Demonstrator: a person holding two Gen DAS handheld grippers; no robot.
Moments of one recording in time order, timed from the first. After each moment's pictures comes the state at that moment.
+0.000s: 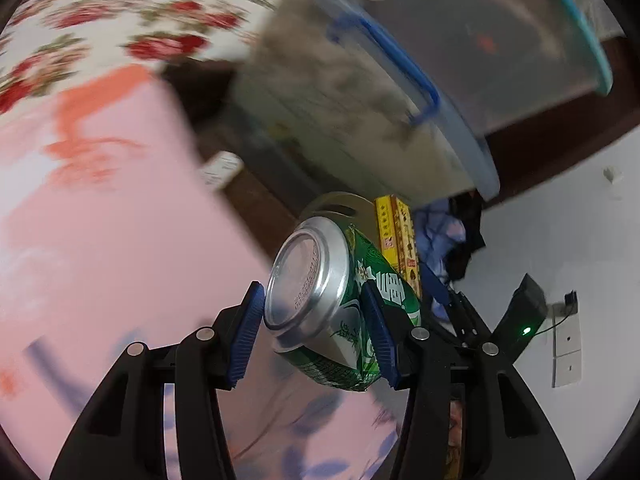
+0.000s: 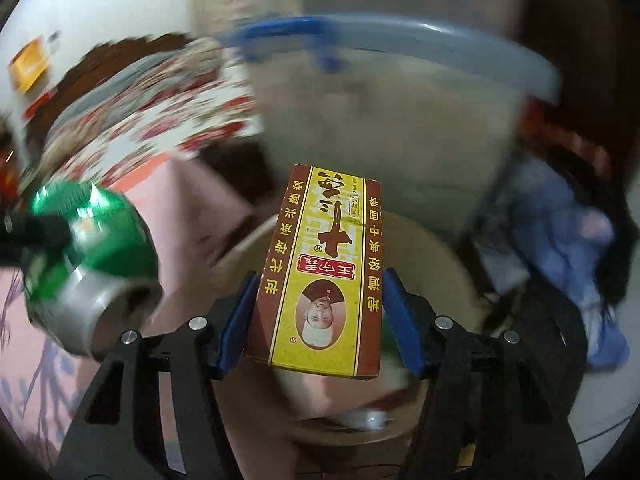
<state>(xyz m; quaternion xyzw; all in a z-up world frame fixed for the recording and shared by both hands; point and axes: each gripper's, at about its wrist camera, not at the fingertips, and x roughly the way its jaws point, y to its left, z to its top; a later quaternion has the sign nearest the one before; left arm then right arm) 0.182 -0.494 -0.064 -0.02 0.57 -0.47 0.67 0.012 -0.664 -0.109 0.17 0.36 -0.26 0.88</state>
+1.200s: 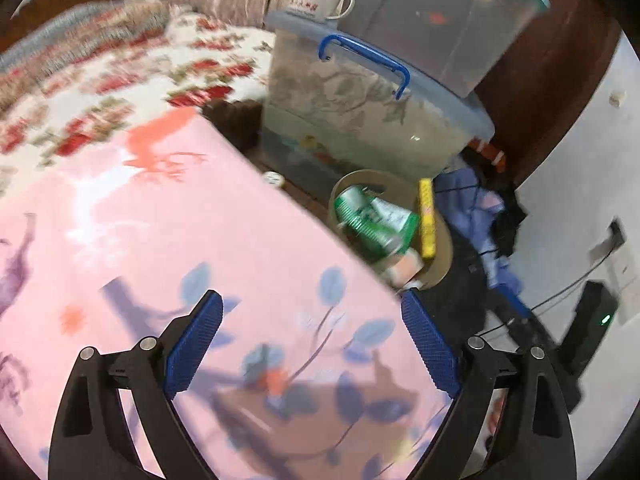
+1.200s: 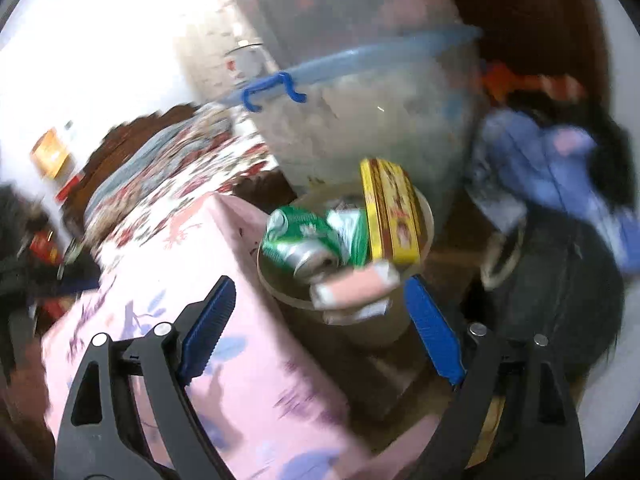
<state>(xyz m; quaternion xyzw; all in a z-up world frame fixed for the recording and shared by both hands) 0.087 -0.390 -0.036 0.08 0.45 -0.43 0.78 -0.130 -0.596 -0.103 0.29 0.25 -0.24 0.89</state>
